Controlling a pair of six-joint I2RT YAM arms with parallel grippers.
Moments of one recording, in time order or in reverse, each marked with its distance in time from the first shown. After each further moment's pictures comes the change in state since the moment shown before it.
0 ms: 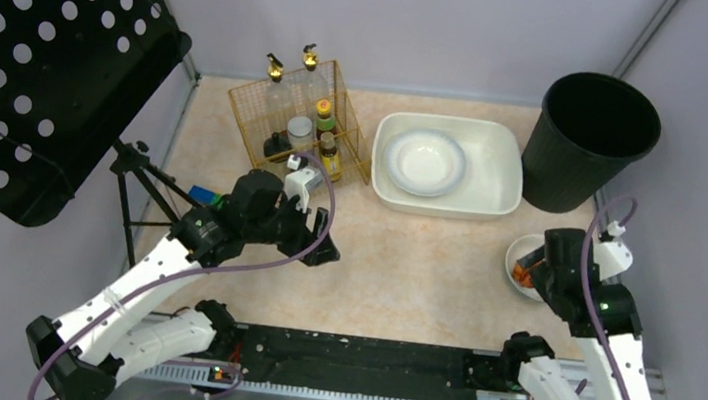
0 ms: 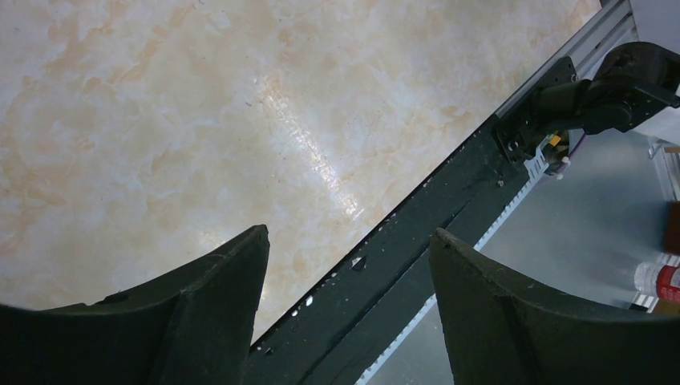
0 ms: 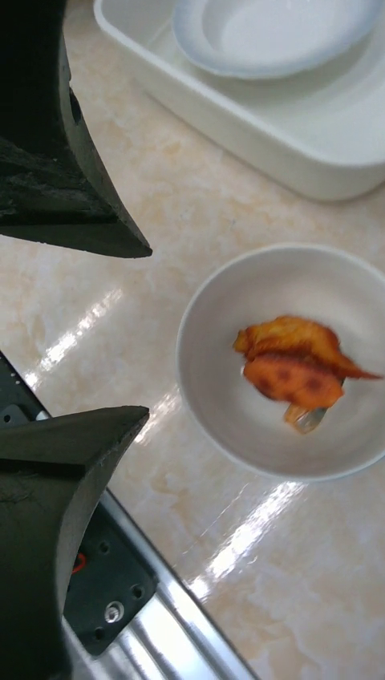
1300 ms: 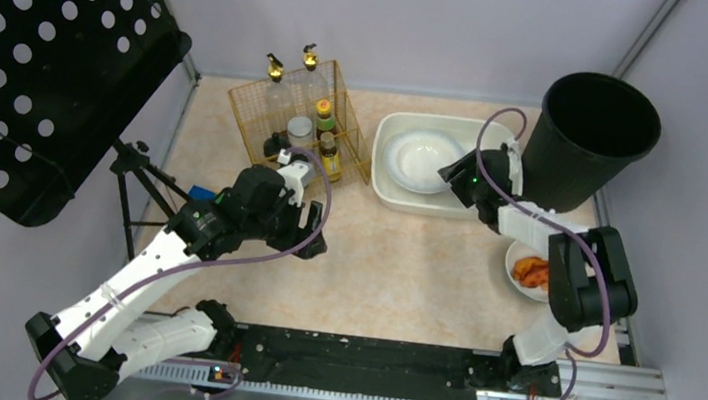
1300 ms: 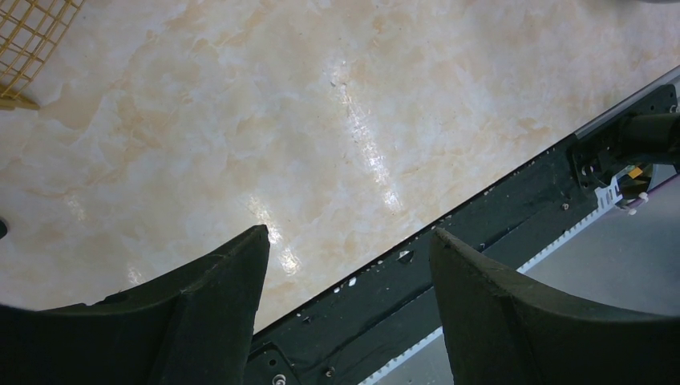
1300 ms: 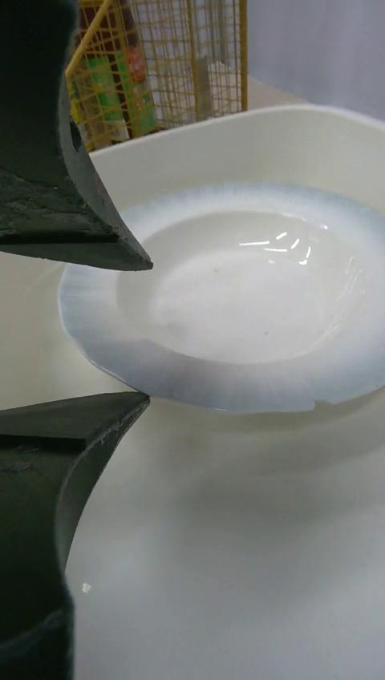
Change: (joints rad) left arm 0.000 0.038 0.091 -0.167 -0.195 -0.002; right arm 0.055 1.045 -0.043 1.390 -0.415 -0.010
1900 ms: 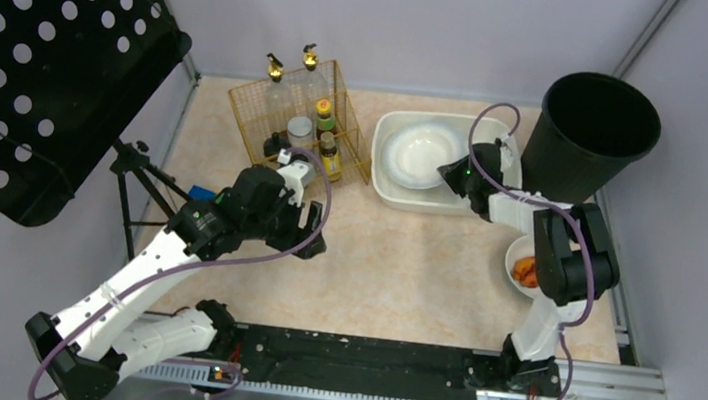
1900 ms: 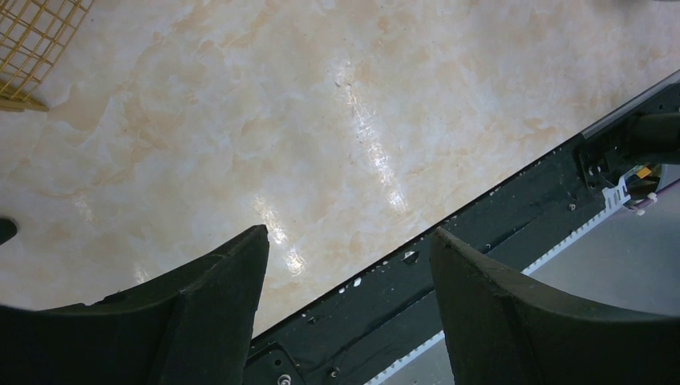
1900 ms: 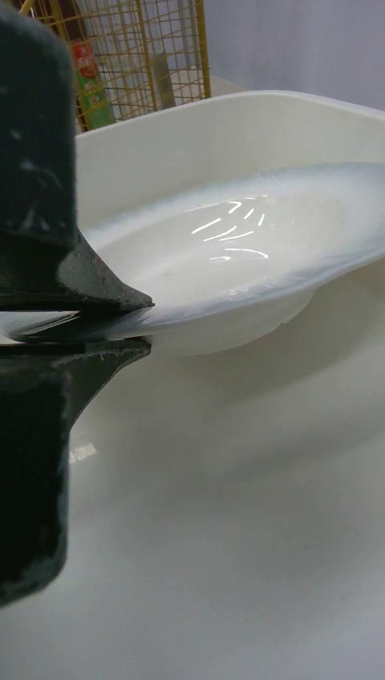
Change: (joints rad) left arm 0.000 0.000 0.000 -0.002 -0.008 0.014; right arm 0.000 0.131 0.111 0.020 0.018 0.018
